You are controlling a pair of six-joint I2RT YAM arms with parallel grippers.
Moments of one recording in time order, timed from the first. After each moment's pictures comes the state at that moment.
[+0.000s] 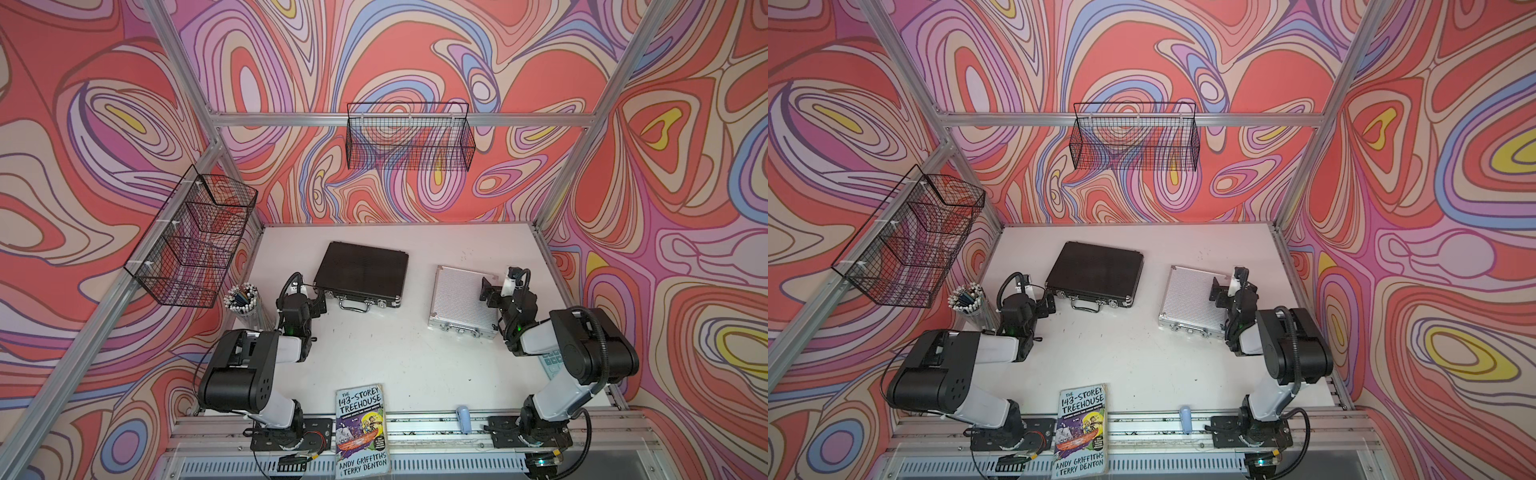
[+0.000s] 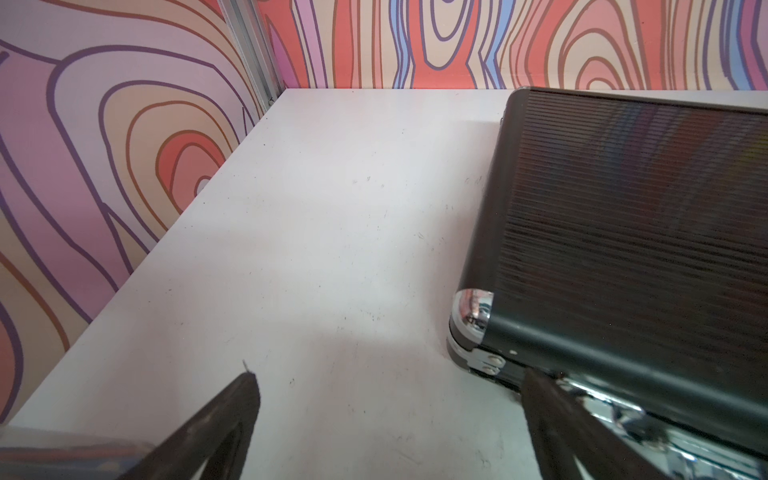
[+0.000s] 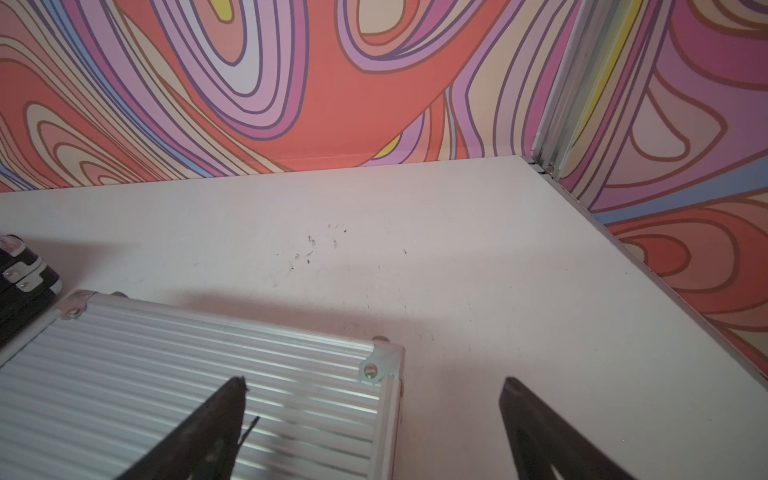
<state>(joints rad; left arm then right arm) -0.04 1.53 0.35 0.80 -0.24 -0.05 0.02 1.70 0.38 1.09 0.06 0.03</state>
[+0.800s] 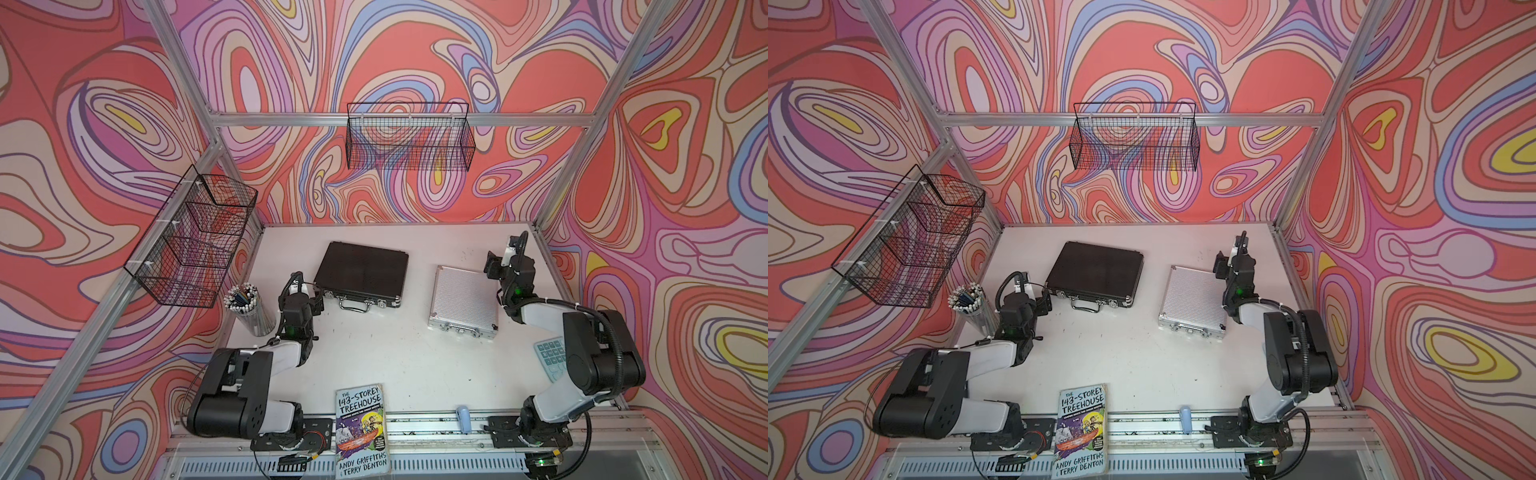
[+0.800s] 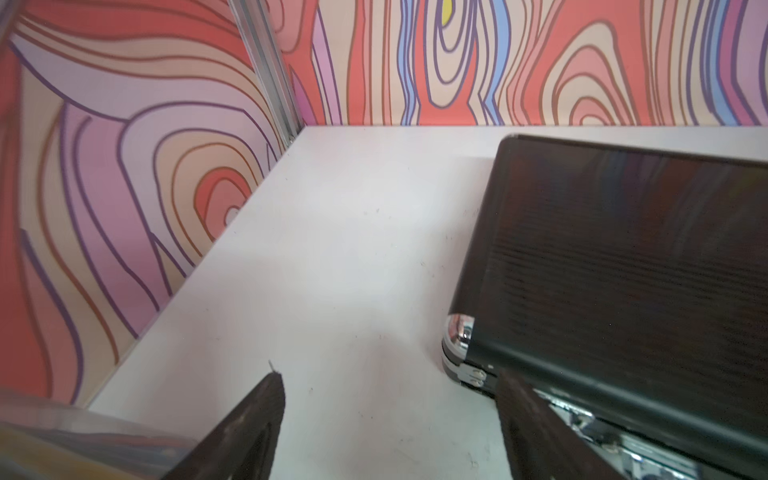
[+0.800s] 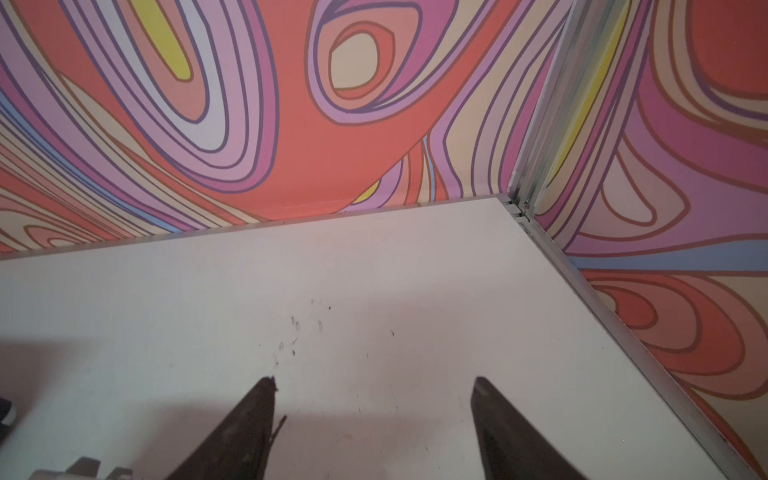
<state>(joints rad) -0.09 1.33 0.37 0.66 -0.35 -0.03 0.05 1.62 0.79 0.55 0.18 0.08</state>
